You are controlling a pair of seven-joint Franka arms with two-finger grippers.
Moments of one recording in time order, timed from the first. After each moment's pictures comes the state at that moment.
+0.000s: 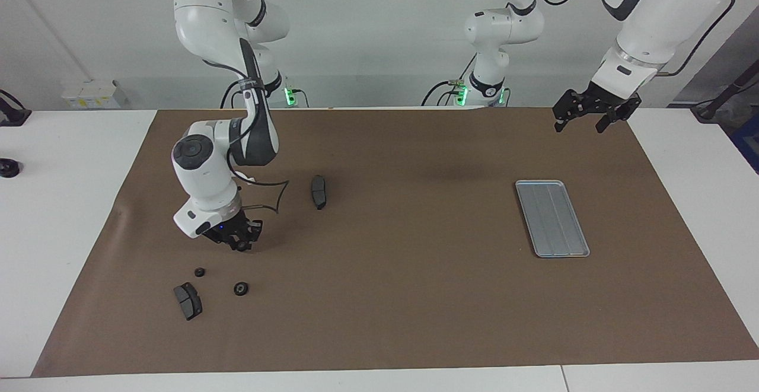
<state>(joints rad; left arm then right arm) 0.02 -0.04 -0.07 -1.67 -0.04 1.59 0.03 0.20 0.39 -0.10 -1.83 0.01 2.32 0.03</state>
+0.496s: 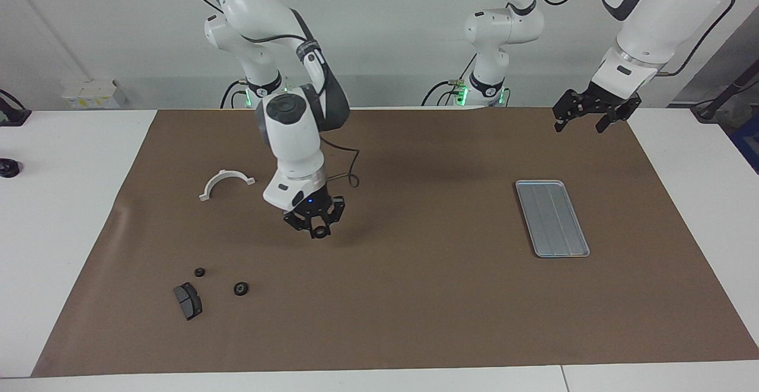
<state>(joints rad) 0.02 -0.04 -0.07 -1.67 -0.04 1.59 0.03 0.46 0.38 -0.06 -1.70 0.01 2.31 0.17</state>
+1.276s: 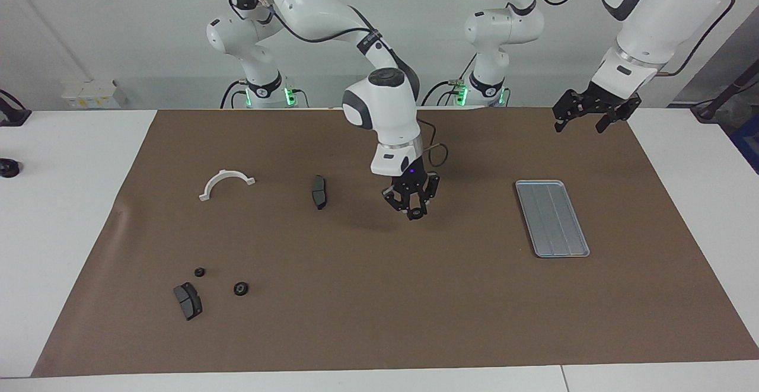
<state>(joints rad) 0.02 -0.04 -0.07 -1.67 -0.04 1.59 0.03 0.72 0.63 -0.06 -1.50 -0.09 2.56 0.47</state>
